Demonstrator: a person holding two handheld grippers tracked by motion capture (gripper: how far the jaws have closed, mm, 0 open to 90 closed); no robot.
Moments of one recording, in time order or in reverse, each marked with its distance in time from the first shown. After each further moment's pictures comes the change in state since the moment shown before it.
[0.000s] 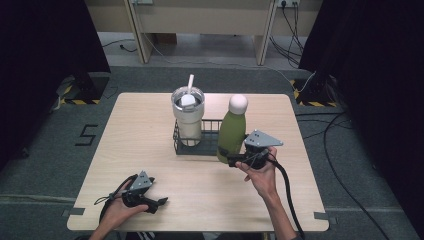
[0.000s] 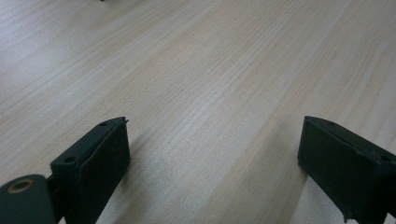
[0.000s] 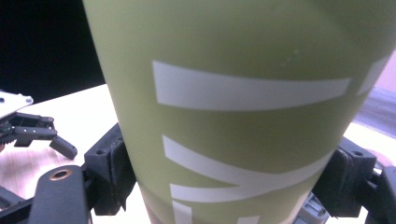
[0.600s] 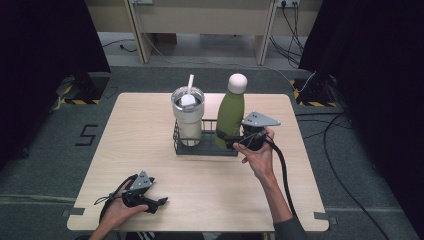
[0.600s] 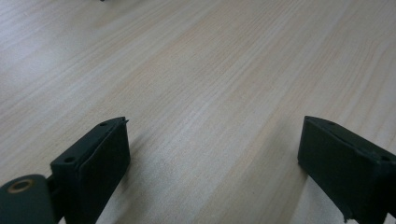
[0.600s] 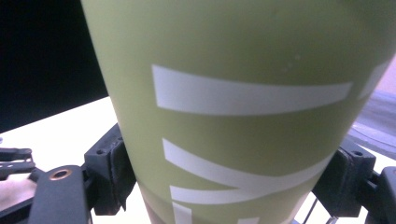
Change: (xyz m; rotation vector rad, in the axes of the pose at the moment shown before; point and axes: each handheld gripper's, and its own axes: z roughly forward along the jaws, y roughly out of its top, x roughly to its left) left arm 0.000 0.000 0.000 -0.001 0.000 -0.002; right arm -0.025 0.034 0.022 -0.002 -0.013 0.021
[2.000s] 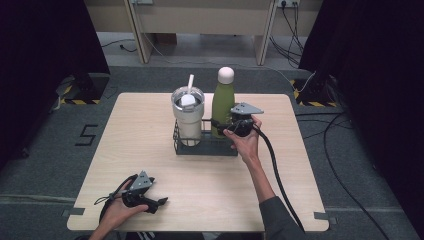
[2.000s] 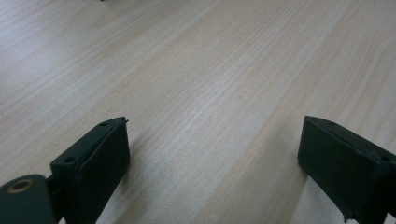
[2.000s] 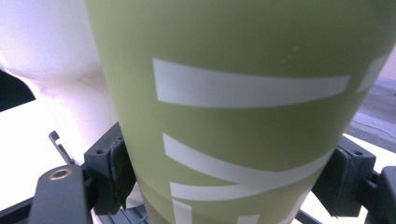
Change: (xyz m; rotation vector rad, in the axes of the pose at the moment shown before) left arm 0.000 0.000 0.000 0.000 -0.001 -0.001; right arm -0.034 -0.016 0.068 0.046 -0.069 0.035
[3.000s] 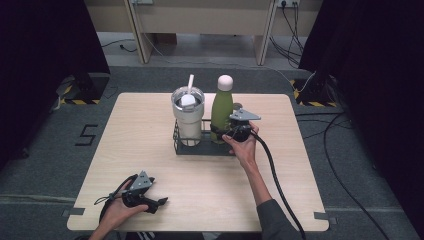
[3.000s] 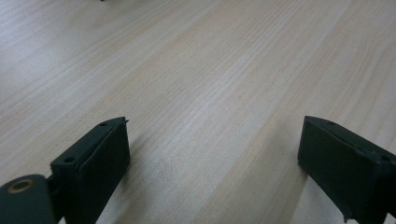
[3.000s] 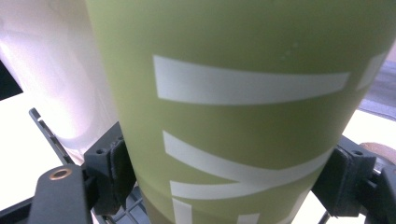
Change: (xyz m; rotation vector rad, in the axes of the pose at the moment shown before) left arm 0.000 0.000 0.000 0.002 0.000 0.001; right arm -0.002 -0.029 0.014 0.019 0.006 0.033
